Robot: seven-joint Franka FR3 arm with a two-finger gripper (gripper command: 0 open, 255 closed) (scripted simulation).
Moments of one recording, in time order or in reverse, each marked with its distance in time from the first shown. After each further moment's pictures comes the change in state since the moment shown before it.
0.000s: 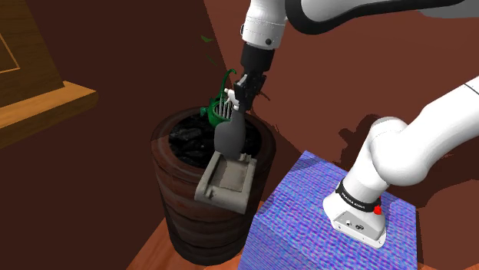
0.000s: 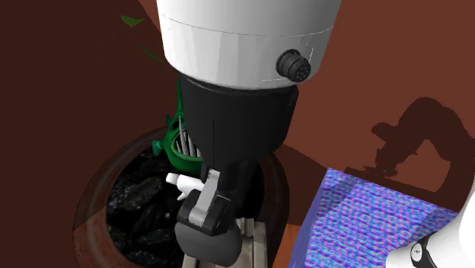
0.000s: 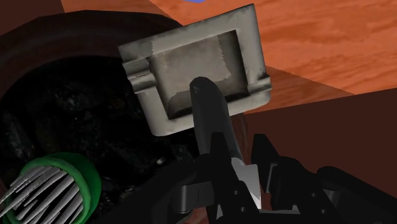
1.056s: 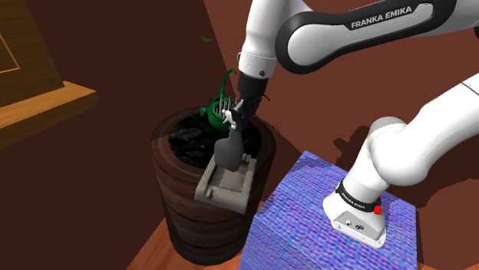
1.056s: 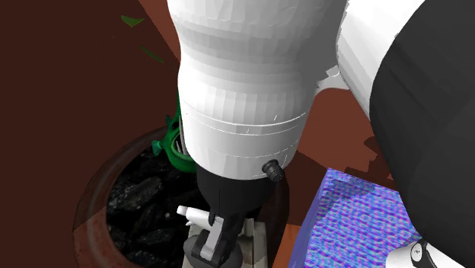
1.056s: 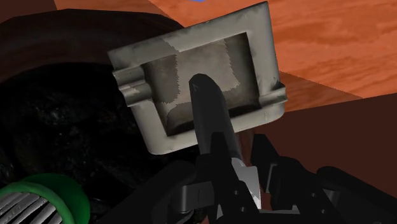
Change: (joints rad) arm 0.005 0.031 0.016 -0.147 0.010 0.178 -0.007
